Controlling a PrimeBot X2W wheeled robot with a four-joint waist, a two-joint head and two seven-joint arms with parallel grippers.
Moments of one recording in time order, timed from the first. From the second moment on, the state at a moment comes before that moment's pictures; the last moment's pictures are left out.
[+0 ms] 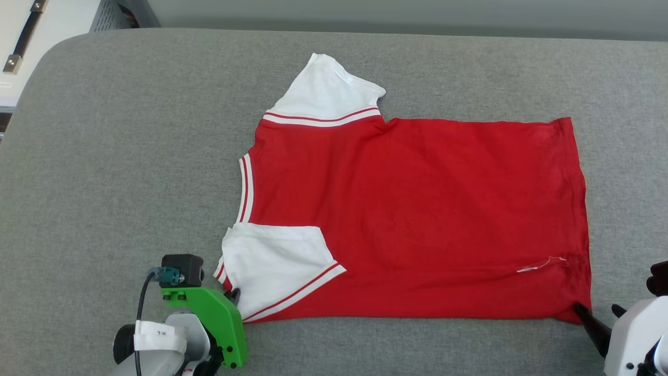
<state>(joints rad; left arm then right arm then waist) -0.30 0.57 -0.82 0.21 -1.03 0.33 0.16 0.11 -0.26 -0.17 -0.19 0.40 0.13 0.76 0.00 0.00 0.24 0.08</state>
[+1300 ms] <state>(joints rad) -0.26 0.61 -0.84 0.07 -1.00 0.37 0.13 0.07 -0.27 -0.18 0.00 0.40 0.13 0.77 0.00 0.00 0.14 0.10</state>
